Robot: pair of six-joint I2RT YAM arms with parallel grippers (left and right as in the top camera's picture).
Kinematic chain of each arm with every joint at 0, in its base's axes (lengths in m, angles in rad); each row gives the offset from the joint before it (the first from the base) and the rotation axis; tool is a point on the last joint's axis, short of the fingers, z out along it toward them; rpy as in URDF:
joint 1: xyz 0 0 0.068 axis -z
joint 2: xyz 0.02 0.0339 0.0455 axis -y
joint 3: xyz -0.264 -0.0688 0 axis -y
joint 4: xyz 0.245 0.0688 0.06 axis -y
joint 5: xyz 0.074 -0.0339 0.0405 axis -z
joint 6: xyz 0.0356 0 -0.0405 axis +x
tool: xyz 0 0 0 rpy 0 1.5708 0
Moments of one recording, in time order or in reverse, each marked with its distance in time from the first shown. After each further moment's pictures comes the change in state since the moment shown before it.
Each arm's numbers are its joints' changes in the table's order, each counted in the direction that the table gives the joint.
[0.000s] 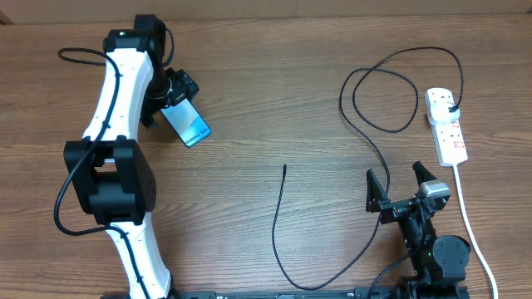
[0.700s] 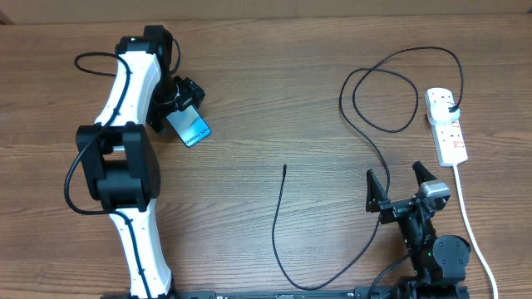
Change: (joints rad) left arm 0.002 -0.124 0.005 0.040 0.055 -0.046; right arm 0.000 0.000 0.000 0.000 0.000 -0.001
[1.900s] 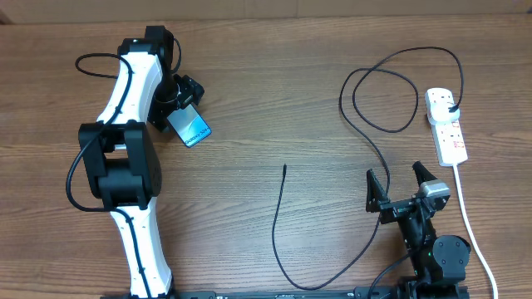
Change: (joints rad) left arm 0.003 -0.019 0.000 0.050 -0.020 -0.074; right arm 0.000 0.000 0.000 0.000 0.000 0.001
